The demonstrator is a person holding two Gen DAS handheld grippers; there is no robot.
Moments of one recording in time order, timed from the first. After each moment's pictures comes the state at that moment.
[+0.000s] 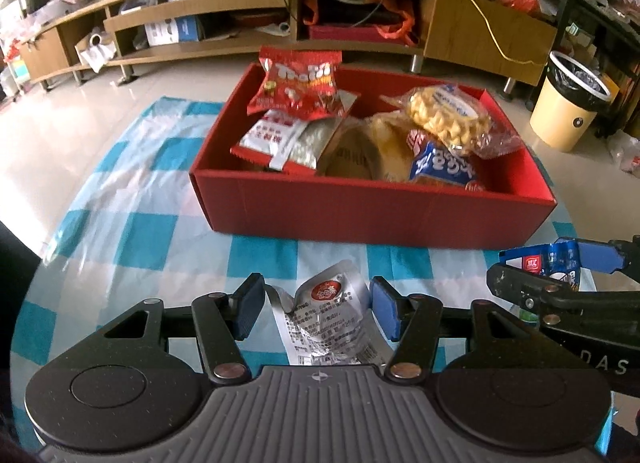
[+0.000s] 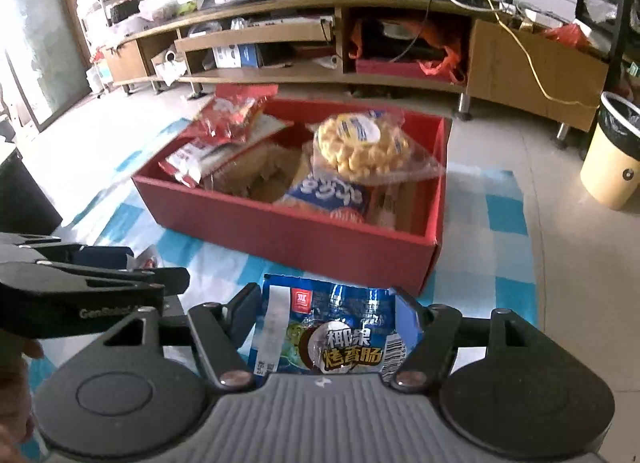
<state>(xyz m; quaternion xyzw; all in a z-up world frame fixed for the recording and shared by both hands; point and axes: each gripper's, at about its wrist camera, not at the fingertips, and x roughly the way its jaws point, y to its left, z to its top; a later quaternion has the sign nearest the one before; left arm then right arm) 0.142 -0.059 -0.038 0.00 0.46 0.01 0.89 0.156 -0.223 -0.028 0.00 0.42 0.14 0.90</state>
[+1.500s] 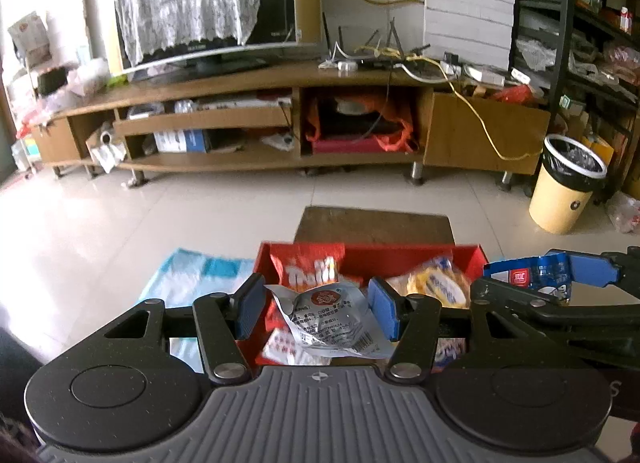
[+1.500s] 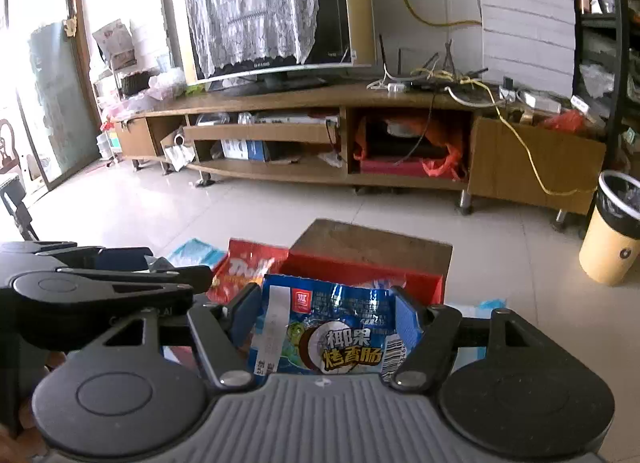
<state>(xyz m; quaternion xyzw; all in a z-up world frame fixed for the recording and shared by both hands) 0.198 -0.060 0.063 0.02 0.34 0.02 0.94 0.208 -0.220 0.069 0.02 0.31 0.15 0.94</state>
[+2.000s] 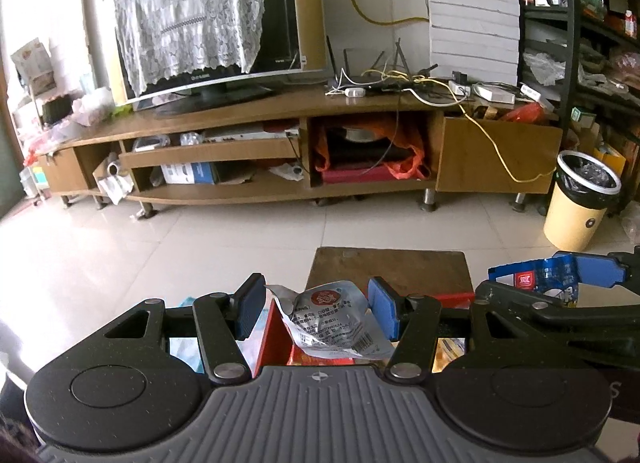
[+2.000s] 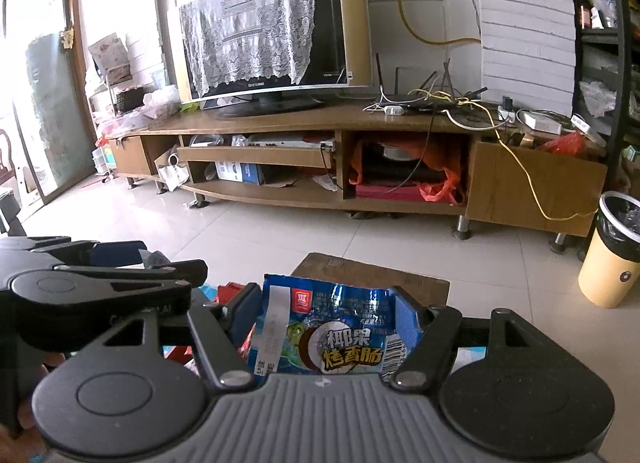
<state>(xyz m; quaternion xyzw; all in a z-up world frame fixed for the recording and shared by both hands) 0.238 -0.066 0.077 0.05 0.31 0.03 0.95 0.248 -0.218 0.085 0.02 0.30 0.14 0.94</state>
